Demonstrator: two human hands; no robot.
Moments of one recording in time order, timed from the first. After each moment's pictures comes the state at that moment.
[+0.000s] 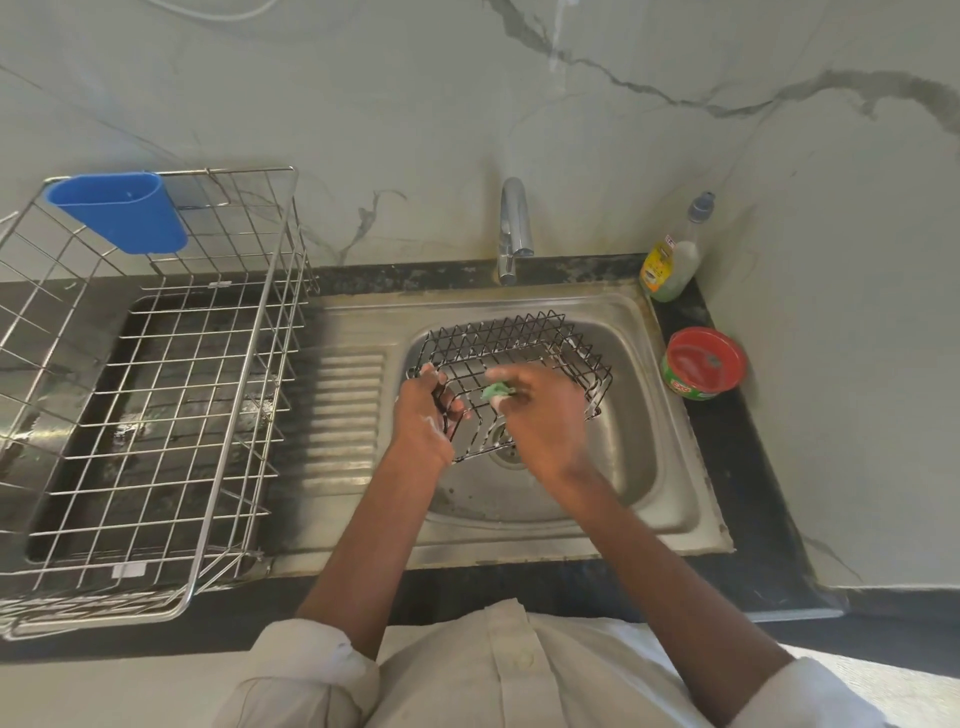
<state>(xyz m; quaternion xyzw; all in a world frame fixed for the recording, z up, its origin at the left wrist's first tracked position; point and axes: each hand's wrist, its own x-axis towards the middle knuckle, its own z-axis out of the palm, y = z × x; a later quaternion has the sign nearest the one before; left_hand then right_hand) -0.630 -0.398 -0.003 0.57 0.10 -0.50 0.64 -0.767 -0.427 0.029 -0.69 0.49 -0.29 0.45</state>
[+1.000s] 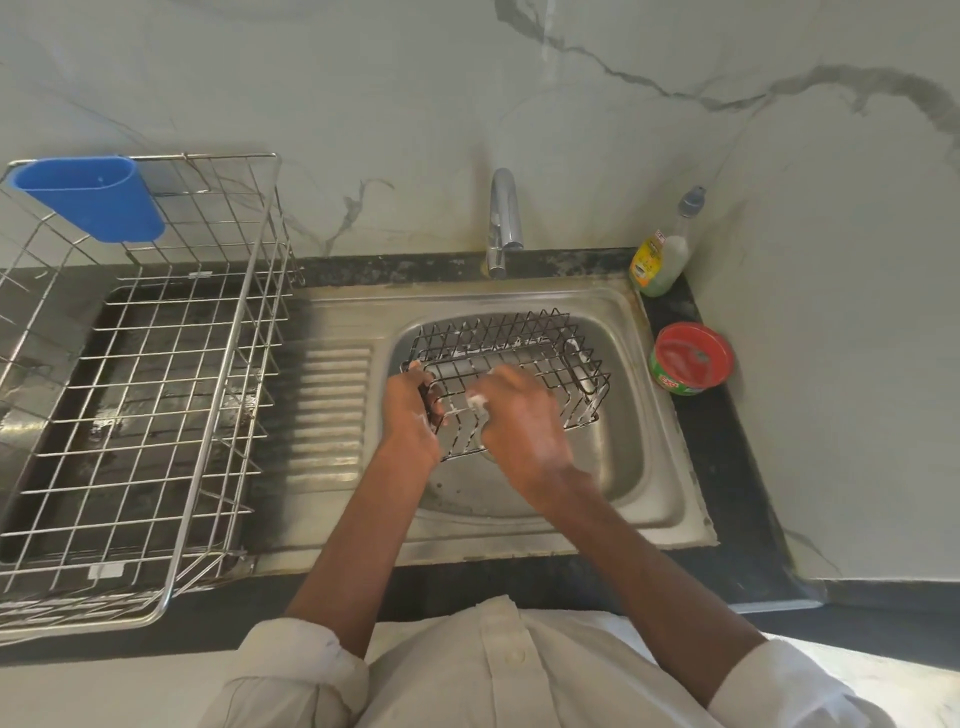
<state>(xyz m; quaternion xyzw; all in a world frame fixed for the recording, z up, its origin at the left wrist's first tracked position) -0.633 -0.396 0.003 0.61 0.09 -0.49 0.62 -0.769 -0.424 0.015 -0.87 0.41 -0.18 0.20</state>
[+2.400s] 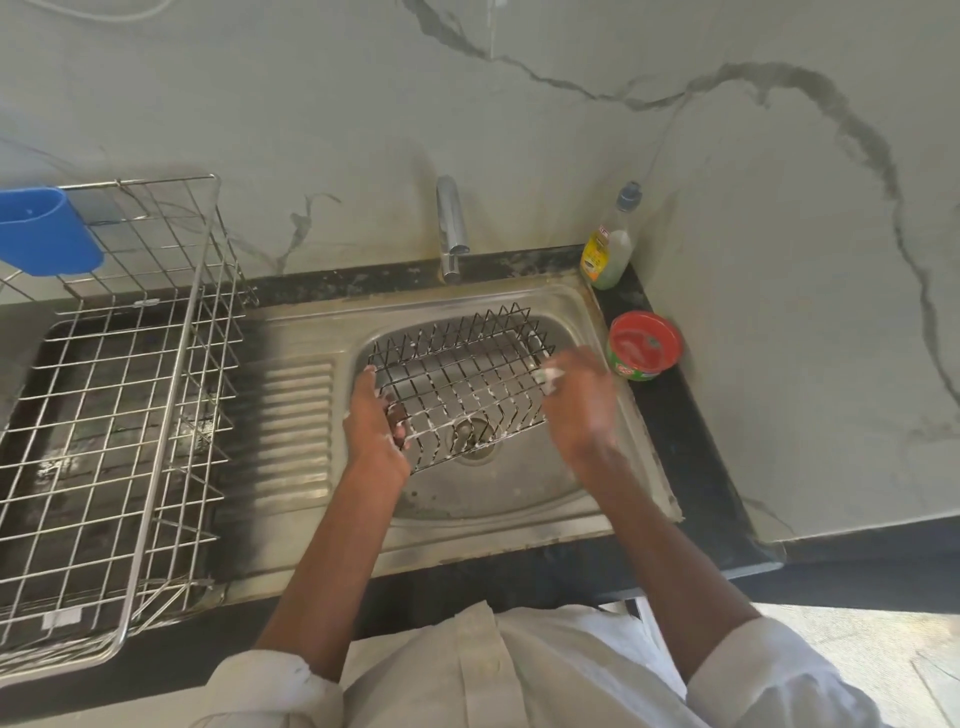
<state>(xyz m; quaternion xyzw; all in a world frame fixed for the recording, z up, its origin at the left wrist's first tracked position) -0.636 -0.393 -0.014 0.63 0.14 -0.47 0.60 -0.841 -0.473 0.002 -0.74 0.60 -0.24 0.20</state>
